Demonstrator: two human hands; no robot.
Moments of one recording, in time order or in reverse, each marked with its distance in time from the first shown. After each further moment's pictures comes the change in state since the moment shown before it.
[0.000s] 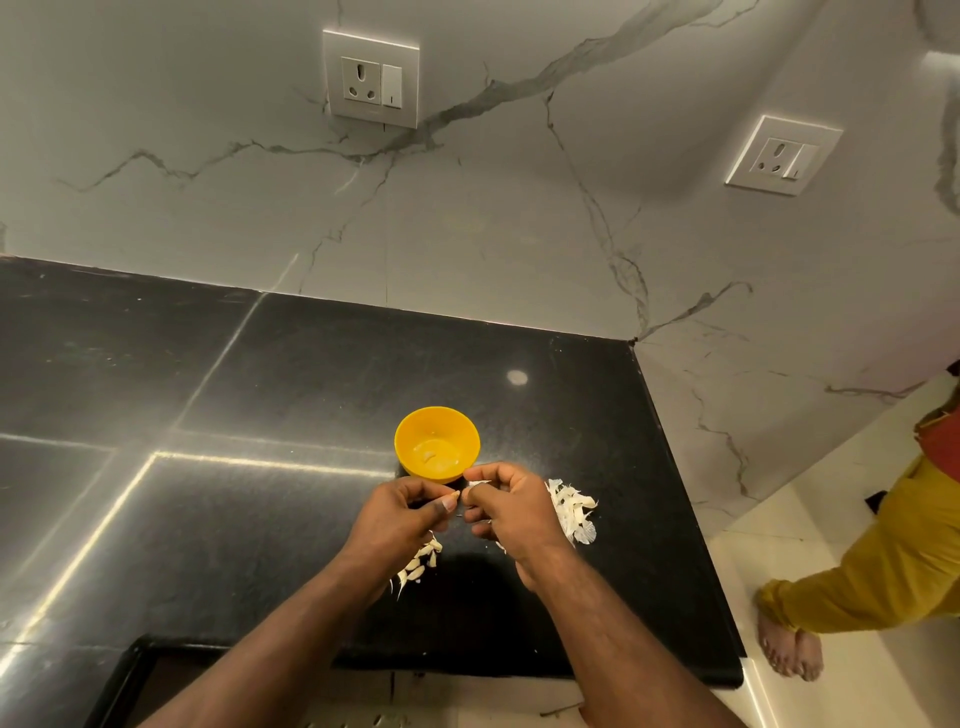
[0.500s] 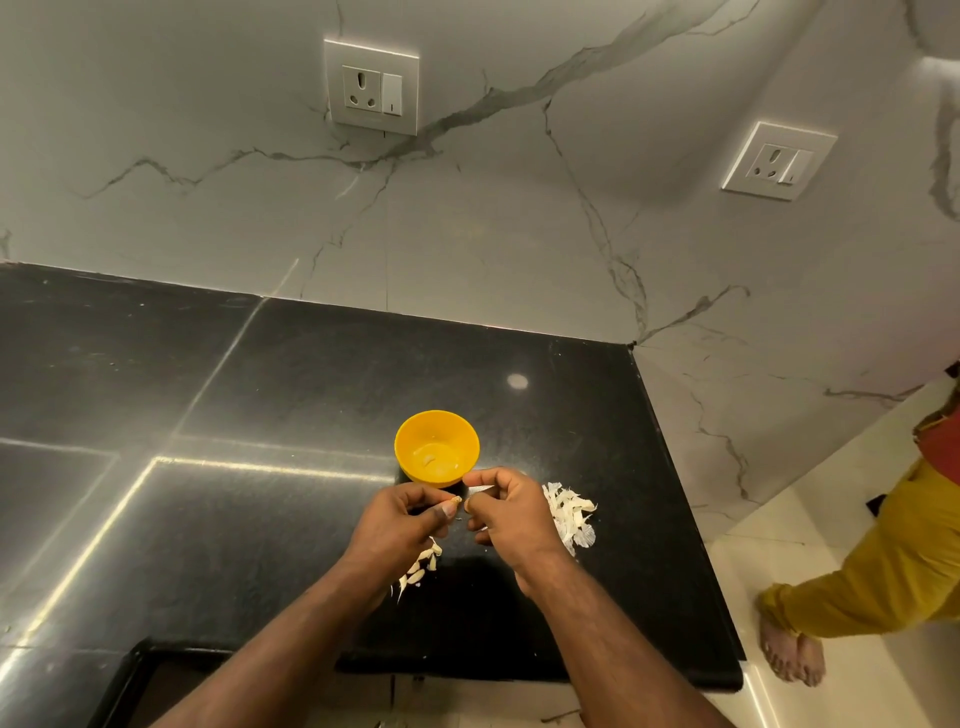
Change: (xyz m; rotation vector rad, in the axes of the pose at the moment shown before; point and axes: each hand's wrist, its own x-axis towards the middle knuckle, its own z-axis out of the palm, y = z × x) left_hand -0.004 0.001 0.001 0.008 0.007 0.000; right_hand -0.004 0.002 0.001 -0.073 0.018 -0.012
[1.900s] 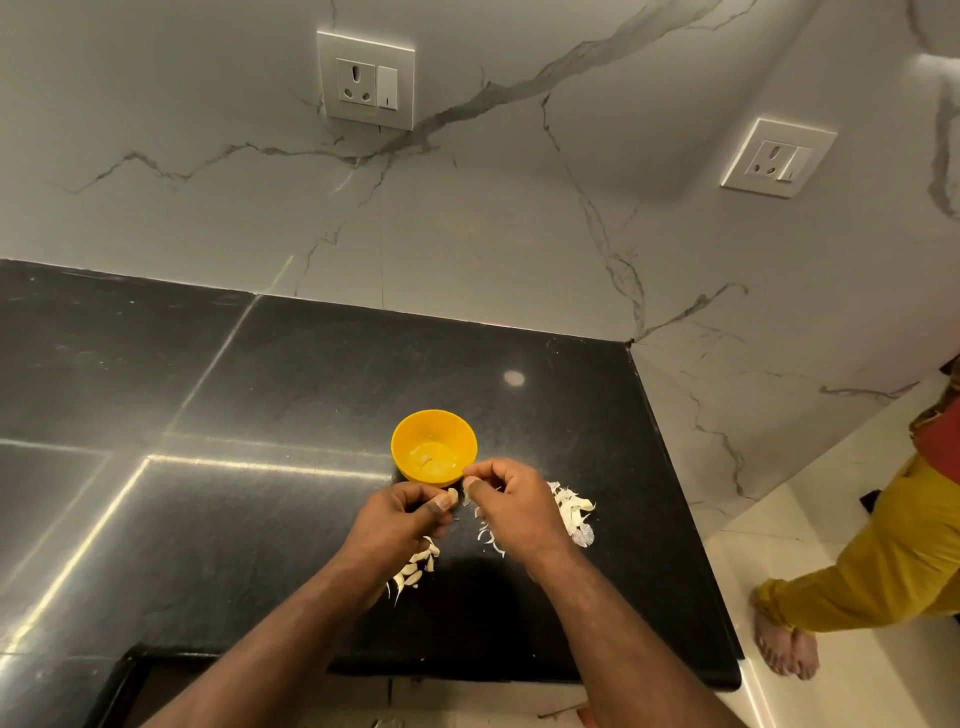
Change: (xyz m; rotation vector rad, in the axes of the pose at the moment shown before) left_hand 0.002 0.004 -0.002 -0.103 -0.054 -0.049; right_hand 0.016 0.002 -0.009 -0.282 0.029 -0.180
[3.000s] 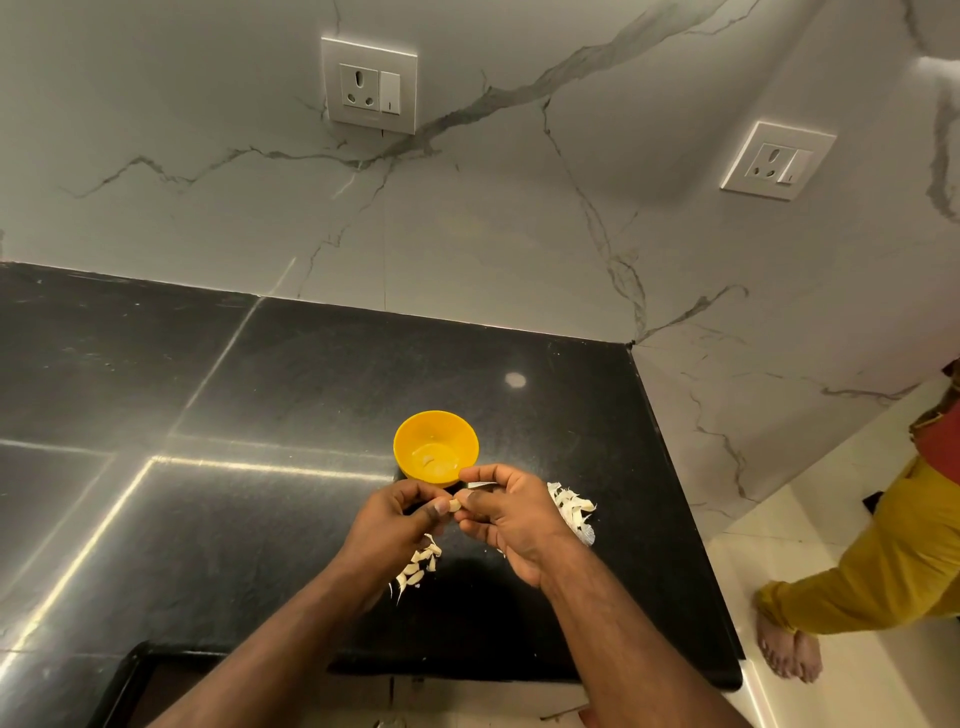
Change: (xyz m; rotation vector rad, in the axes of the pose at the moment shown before) left_hand -0.005 0.000 -0.004 0.037 0.019 0.073; right_hand -0.009 -0.014 0.001 0.590 -0.160 0.304
